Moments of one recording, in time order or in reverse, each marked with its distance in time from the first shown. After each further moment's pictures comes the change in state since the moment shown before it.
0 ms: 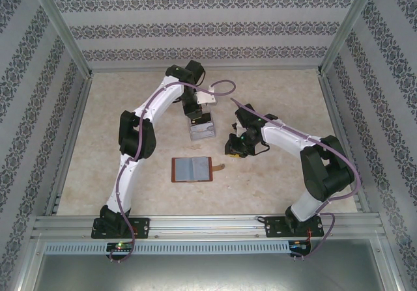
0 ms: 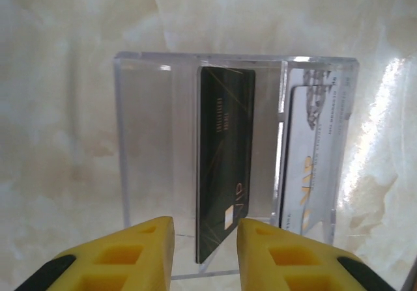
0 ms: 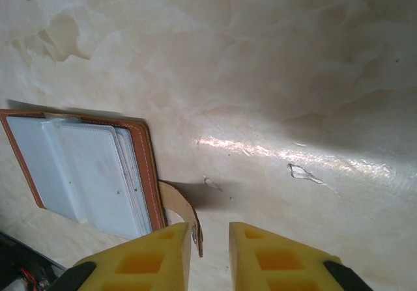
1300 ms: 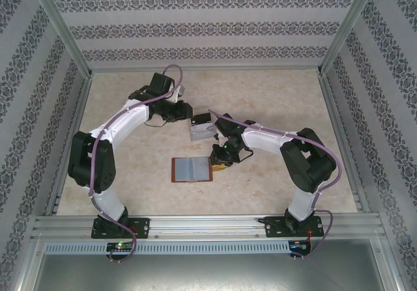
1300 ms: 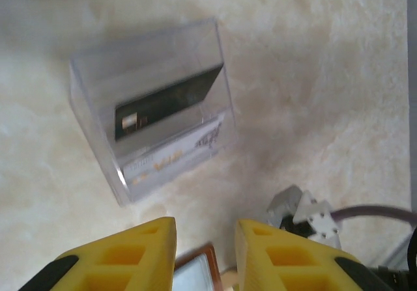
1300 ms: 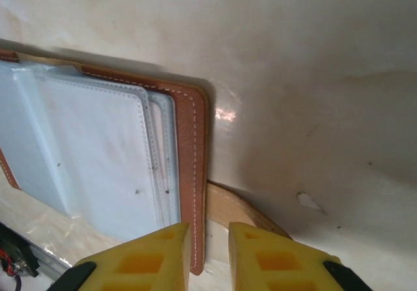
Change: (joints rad) left arm 0.088 -0.663 -0.974 0.686 0.306 -1.345; right arm 0.173 0.146 0.042 0.056 -0.023 0.031
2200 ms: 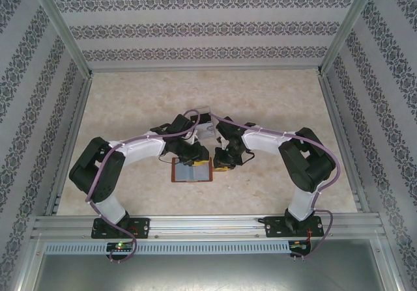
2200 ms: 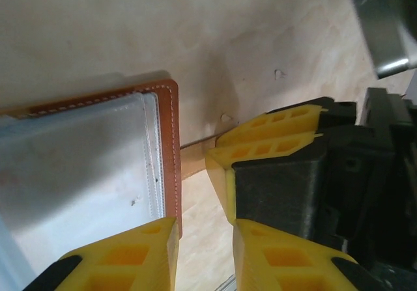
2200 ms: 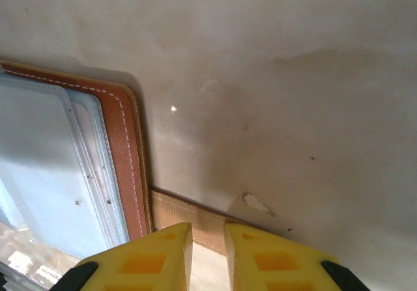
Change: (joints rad) left arm -0.259 -0.029 -0.400 0.258 0.149 -0.334; right arm 0.000 0.008 -0.040 0.003 0.048 -0.004
